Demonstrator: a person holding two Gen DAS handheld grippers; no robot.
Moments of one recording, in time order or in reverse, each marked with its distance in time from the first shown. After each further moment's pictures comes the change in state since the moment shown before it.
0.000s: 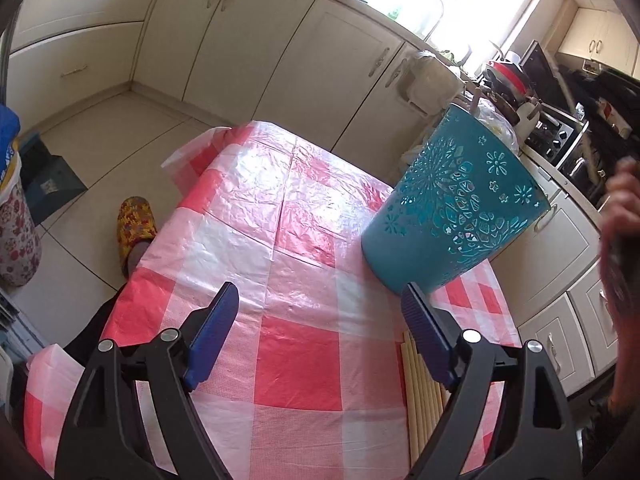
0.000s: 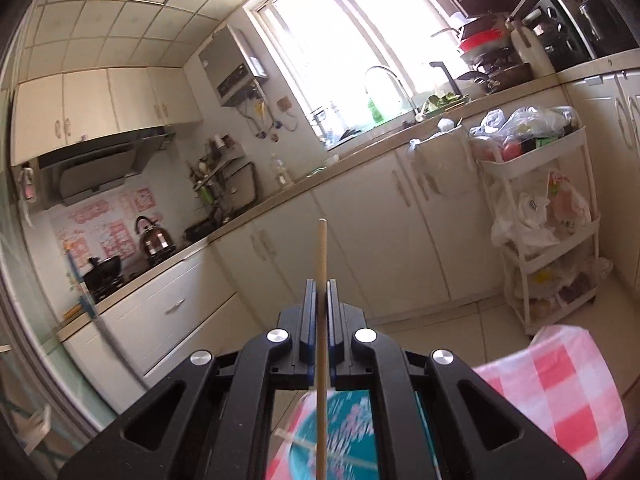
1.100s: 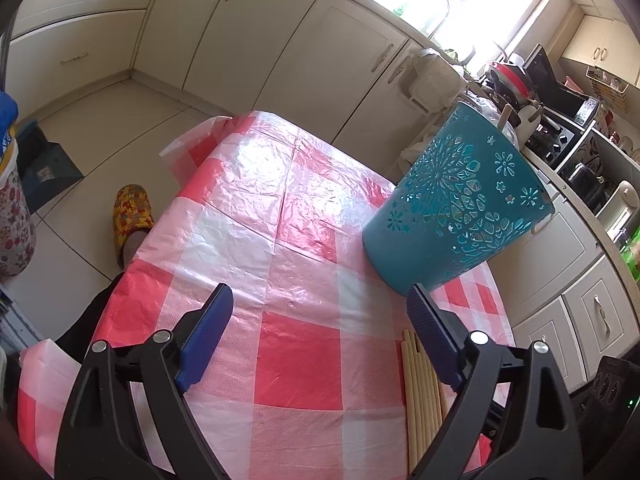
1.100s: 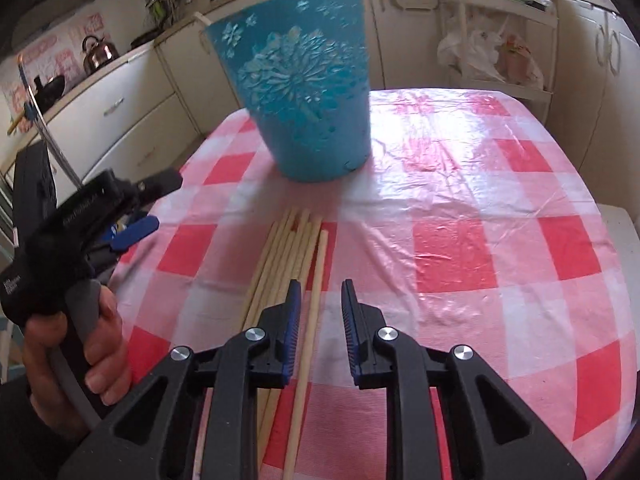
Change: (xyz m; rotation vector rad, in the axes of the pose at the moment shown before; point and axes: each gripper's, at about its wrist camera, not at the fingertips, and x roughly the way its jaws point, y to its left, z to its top) left arm 0.006 0.005 0.002 -0.030 0.025 -0.015; right arm -0.087 -0.035 -0.223 -0.169 0.645 -0.246
